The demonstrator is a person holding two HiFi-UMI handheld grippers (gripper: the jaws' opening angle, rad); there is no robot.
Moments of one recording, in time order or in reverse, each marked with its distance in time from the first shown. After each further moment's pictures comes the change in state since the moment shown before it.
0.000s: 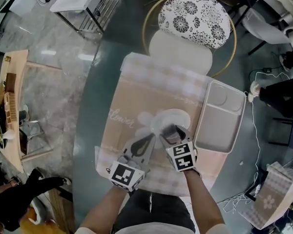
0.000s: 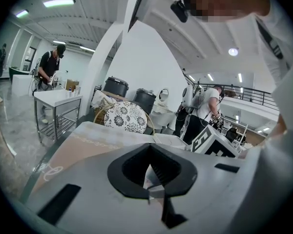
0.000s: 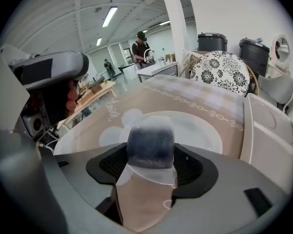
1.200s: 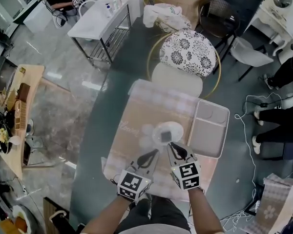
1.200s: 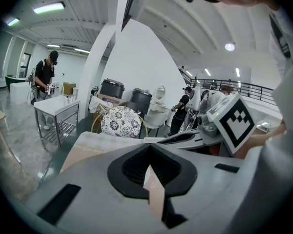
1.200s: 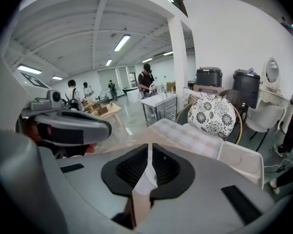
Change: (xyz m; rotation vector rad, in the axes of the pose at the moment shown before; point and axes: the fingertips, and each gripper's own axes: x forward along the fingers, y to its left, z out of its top) left arm -0.054 -0.060 0.041 0.046 0.058 0.006; right arm -0.145 0.044 0.087 -0.078 -0.311 -0.042
